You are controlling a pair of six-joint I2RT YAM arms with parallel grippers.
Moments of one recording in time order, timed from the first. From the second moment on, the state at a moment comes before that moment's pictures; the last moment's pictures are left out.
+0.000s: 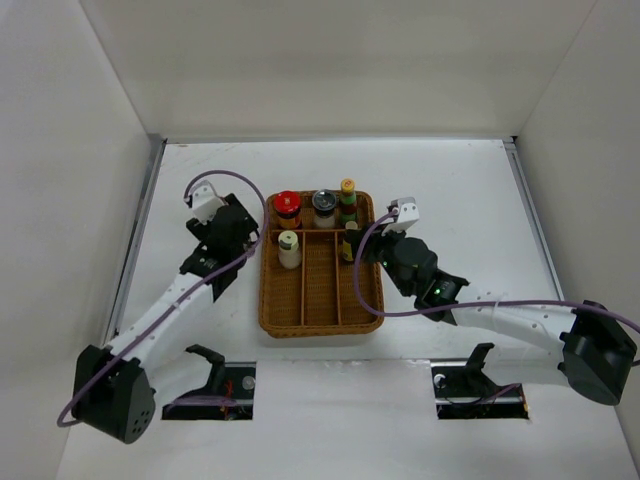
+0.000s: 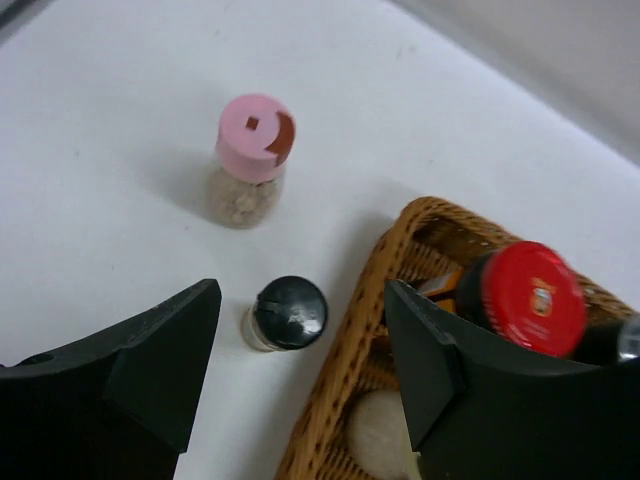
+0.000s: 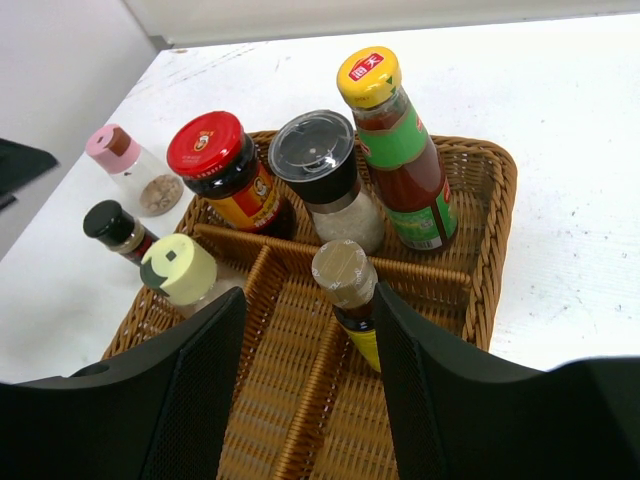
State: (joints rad) left arm -0.43 1.04 0.70 -0.11 -0.72 -0.65; right arm 0.92 1.18 0.64 0.44 0.50 0.37
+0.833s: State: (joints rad) left arm -0.32 1.29 0.70 -0.04 -0.49 -0.70; right arm 0.92 1.21 0.64 0.44 0.50 0.37
